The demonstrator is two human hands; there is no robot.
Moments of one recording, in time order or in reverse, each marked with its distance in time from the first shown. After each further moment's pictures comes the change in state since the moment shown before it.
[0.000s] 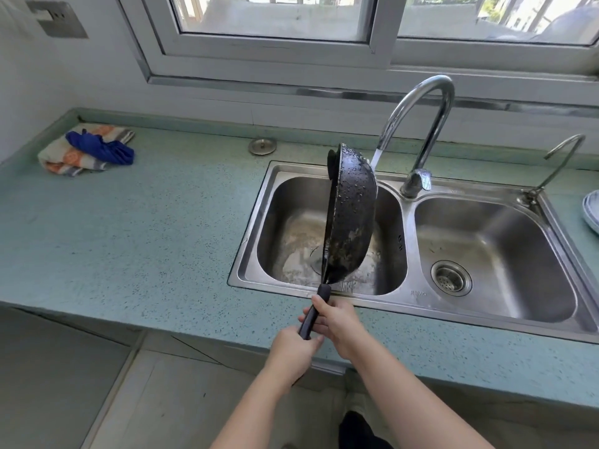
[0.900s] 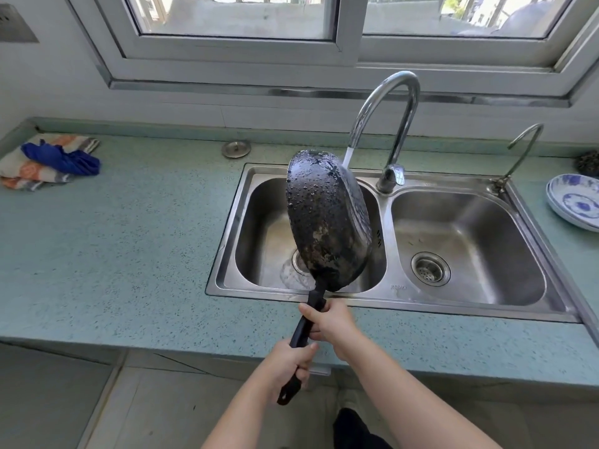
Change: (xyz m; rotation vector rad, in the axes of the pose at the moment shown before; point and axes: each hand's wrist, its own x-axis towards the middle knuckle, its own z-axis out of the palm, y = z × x) left_hand 0.005 -0.008 0.008 -0.470 -0.421 -0.176; right_hand 0.008 0.003 -0.027 -0.301 0.125 -0.062
